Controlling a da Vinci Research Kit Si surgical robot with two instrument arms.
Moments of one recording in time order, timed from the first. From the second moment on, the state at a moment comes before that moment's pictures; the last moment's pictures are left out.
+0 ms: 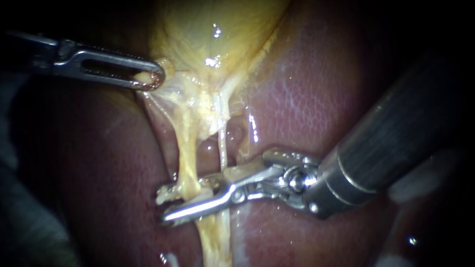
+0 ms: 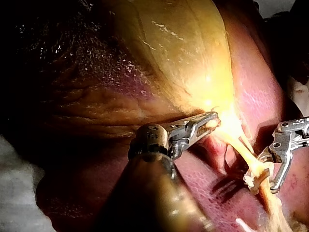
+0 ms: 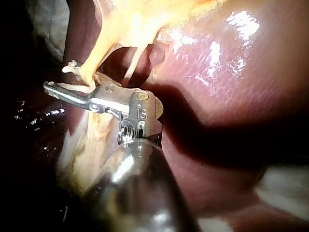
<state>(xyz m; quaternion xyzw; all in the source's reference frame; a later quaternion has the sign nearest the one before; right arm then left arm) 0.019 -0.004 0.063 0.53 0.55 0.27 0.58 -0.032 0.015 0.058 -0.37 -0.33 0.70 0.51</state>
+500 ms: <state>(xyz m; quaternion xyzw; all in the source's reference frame) 0.018 -0.003 0.062 0.54 0.55 0.28 0.58 -0.032 0.015 0.058 -0.37 -0.33 0.70 0.51</state>
